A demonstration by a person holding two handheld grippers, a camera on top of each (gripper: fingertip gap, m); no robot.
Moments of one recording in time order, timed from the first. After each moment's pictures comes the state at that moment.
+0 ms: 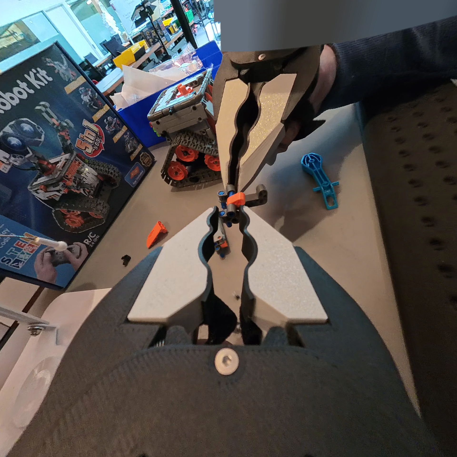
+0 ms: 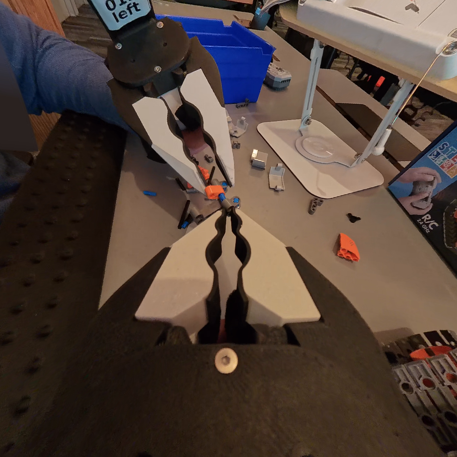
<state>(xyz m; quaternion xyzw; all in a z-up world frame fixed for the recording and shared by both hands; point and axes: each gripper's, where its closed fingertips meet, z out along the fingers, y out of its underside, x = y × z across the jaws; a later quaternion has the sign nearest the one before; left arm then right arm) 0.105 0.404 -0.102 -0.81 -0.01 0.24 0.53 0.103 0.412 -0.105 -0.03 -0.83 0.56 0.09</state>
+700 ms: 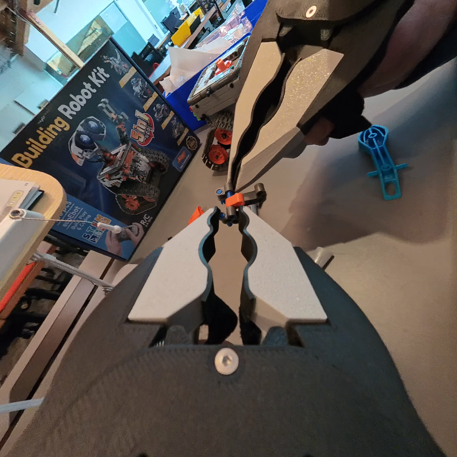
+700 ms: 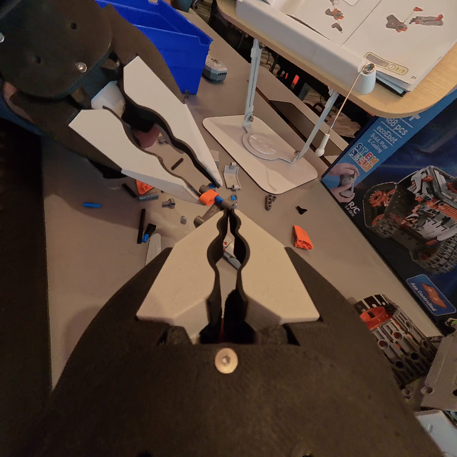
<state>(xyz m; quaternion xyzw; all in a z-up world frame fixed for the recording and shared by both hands) 0.086 0.398 -0.102 -0.81 -0.04 0.36 0.46 0.081 0.406 -0.101 -0.09 -0.81 0.52 0.23</state>
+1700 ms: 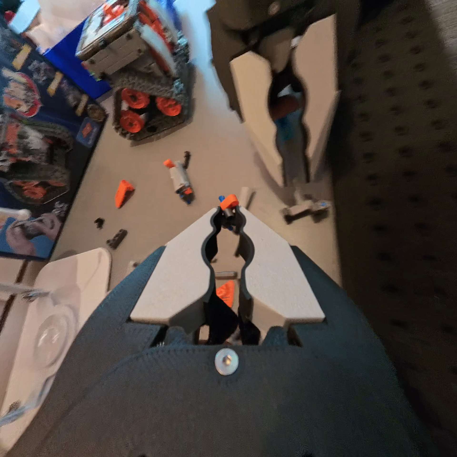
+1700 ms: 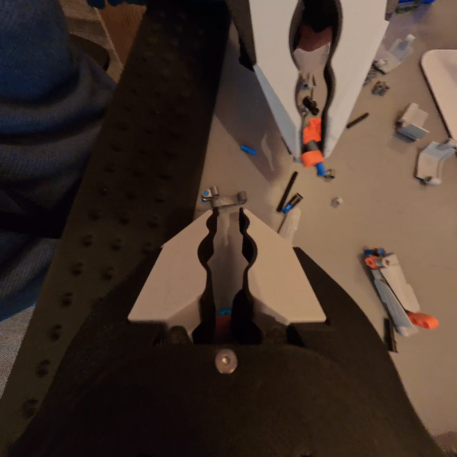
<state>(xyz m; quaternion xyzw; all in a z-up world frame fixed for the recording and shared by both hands) 0.147 0.363 -0.133 -0.88 0.04 0.20 0.42 0.195 0.387 -0.165 0.10 -0.91 0.41 -0.01</state>
